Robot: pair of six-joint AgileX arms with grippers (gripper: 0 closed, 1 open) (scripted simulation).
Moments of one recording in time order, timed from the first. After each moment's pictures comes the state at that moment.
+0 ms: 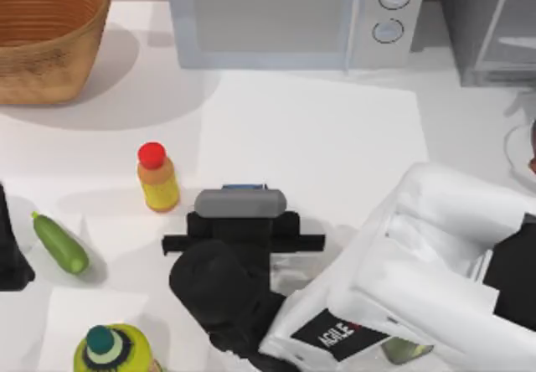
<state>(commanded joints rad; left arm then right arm) 0.00 0.00 0.00 0.00 0.00 0.00 1.06 2.41 1.14 0.85 1.06 0.38</state>
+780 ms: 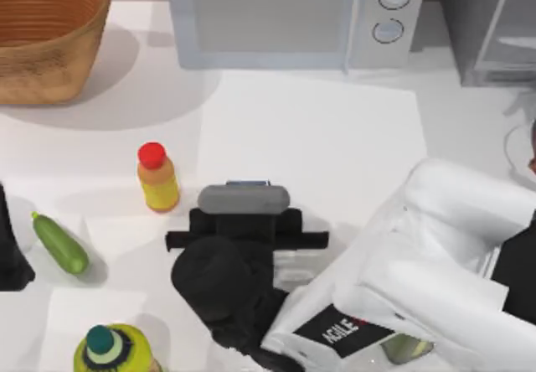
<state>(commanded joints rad) 0.00 0.00 0.00 0.00 0.00 0.00 1.05 2.39 1.13 0.83 1.07 0.38</state>
